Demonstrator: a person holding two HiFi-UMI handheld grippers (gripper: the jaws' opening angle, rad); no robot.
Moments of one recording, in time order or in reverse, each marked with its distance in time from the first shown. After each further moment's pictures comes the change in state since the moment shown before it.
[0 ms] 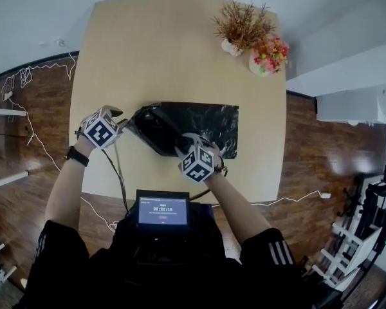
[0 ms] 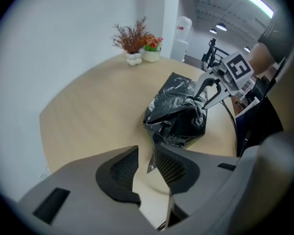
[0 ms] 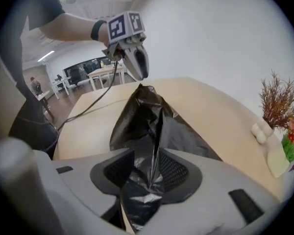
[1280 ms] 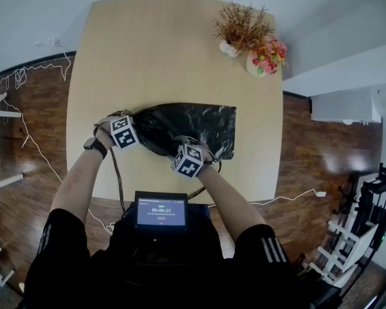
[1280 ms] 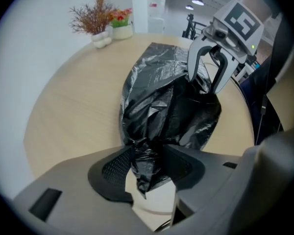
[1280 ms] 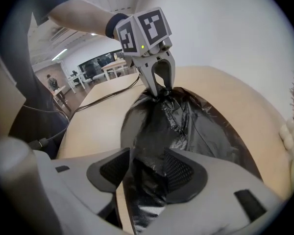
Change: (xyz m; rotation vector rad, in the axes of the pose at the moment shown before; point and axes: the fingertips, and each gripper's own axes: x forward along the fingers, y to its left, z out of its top) left arm 0.111 -0.021 -0.030 0.291 0.149 -0.033; right arm 0.045 0.037 -0.011 -0.070 0.093 0.172
